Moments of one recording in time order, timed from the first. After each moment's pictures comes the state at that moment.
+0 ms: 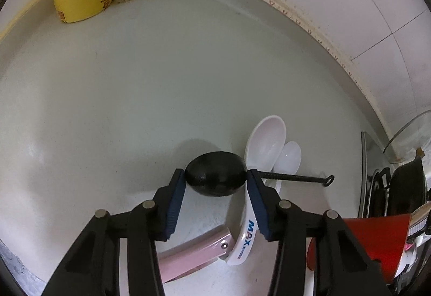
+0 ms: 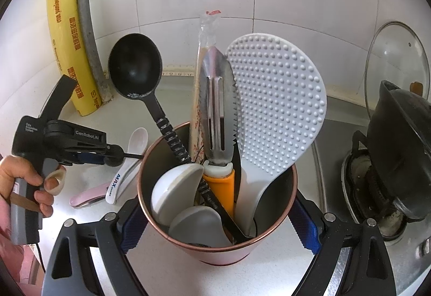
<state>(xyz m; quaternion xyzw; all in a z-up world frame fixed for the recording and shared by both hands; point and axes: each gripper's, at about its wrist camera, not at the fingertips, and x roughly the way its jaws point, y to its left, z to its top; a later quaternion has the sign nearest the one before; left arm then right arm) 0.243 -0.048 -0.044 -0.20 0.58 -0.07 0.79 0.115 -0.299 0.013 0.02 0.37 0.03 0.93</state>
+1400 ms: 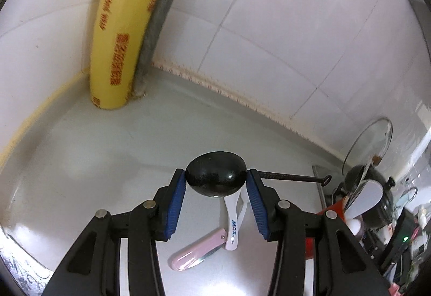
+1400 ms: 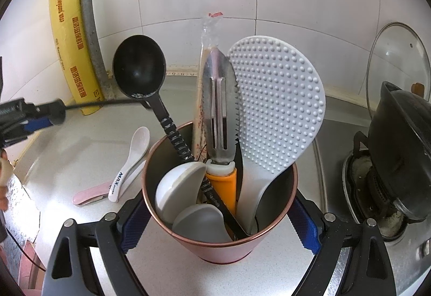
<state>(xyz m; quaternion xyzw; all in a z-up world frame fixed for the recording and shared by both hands) 0.153 0.030 0.056 -0.21 0.38 -0.13 0.89 0.108 -0.299 0.020 0.02 0.37 0.04 0.93</state>
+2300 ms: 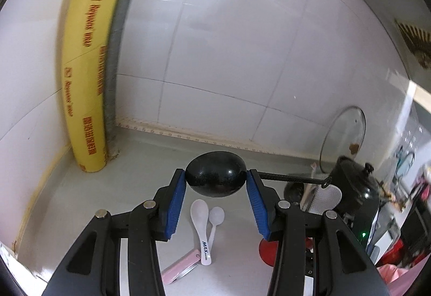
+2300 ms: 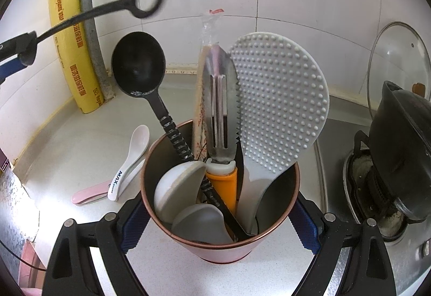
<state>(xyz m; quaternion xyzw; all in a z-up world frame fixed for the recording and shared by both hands) 0.122 -0.017 0.140 -0.11 0.29 -0.19 0.93 0.113 -0.298 0.016 0.02 0.38 0.04 0.93</state>
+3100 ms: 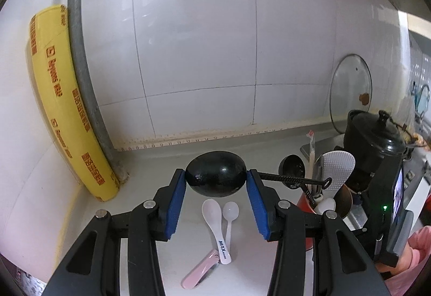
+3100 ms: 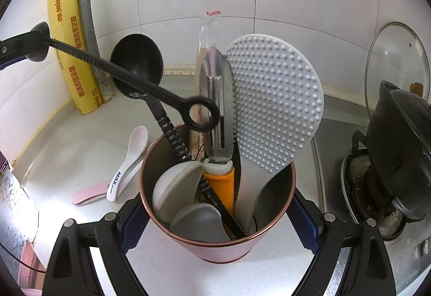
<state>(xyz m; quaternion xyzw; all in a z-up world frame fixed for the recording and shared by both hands) 0.114 -0.079 0.143 0.06 0.28 -0.17 0.94 0.107 -0.302 0.018 0.02 0.38 0.03 0.93</state>
